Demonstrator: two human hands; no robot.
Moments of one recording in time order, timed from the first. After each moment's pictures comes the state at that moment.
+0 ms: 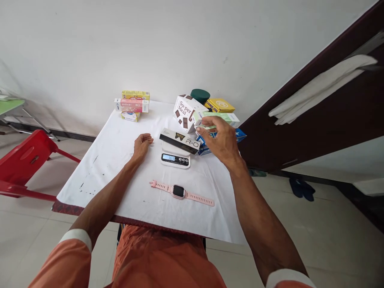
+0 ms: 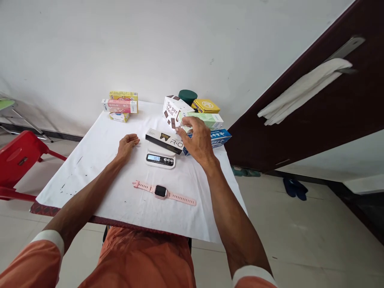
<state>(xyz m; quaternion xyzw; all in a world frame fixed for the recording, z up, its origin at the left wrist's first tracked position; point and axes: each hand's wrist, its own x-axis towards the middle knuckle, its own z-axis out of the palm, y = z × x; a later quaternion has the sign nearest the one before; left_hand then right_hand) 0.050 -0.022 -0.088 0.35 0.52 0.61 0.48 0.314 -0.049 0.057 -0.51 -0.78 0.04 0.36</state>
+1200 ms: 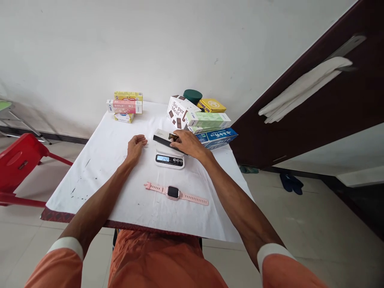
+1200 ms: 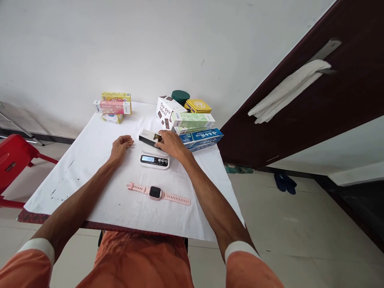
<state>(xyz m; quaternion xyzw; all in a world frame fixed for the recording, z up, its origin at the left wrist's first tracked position) 0.051 -0.023 -0.083 0.33 0.52 0.62 0.48 0.280 -0.015 0.026 -0.52 -0.85 0.09 0.10</state>
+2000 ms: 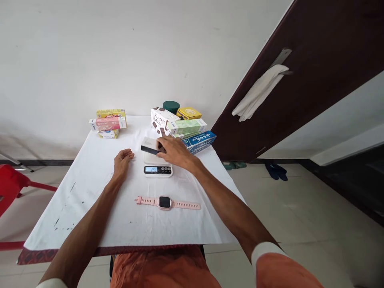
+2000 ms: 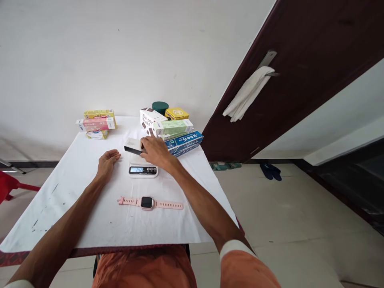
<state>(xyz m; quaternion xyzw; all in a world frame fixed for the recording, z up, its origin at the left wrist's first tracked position) 0.047 -0.020 -0.085 0.35 0.52 0.61 0.48 0.272 -0.045 0.063 -0.52 -0.85 0.03 0.09</state>
